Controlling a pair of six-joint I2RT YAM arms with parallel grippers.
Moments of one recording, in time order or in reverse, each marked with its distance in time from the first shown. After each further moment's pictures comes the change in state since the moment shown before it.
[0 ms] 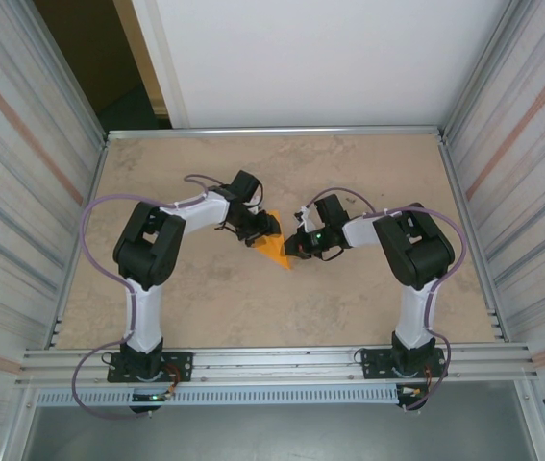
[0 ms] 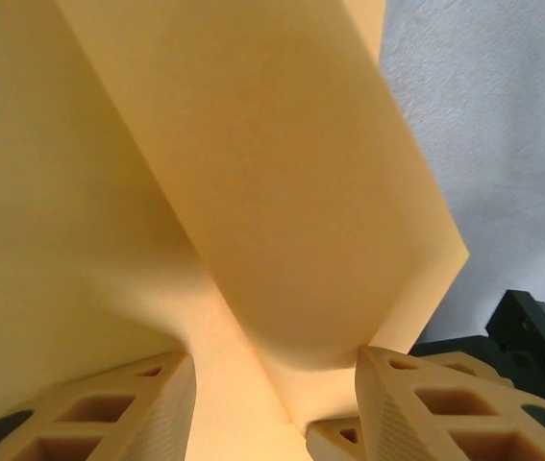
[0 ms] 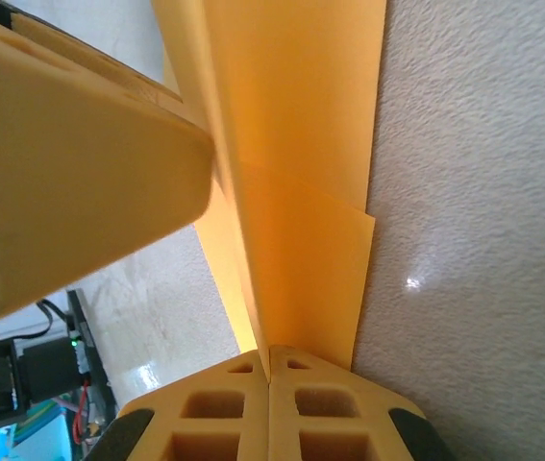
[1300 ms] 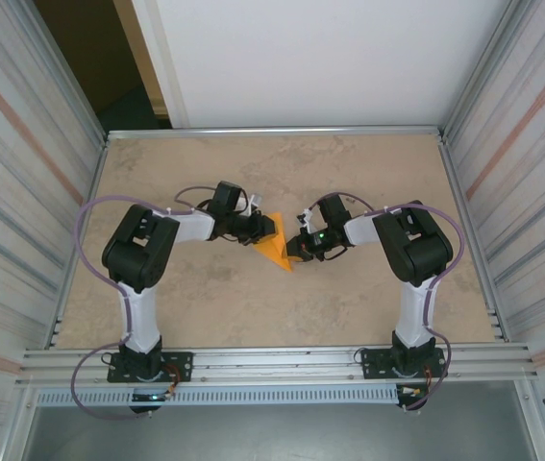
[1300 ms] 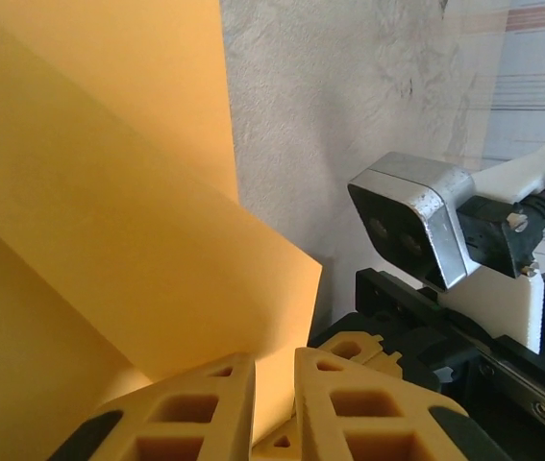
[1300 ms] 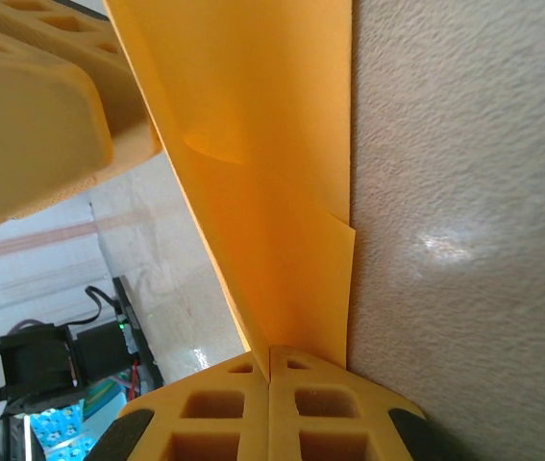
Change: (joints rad) left arm 0.053 -0.050 -0.291 0.576 0.257 -0.045; right arm -0.024 0.027 0.012 -0.044 -0.089 0.053
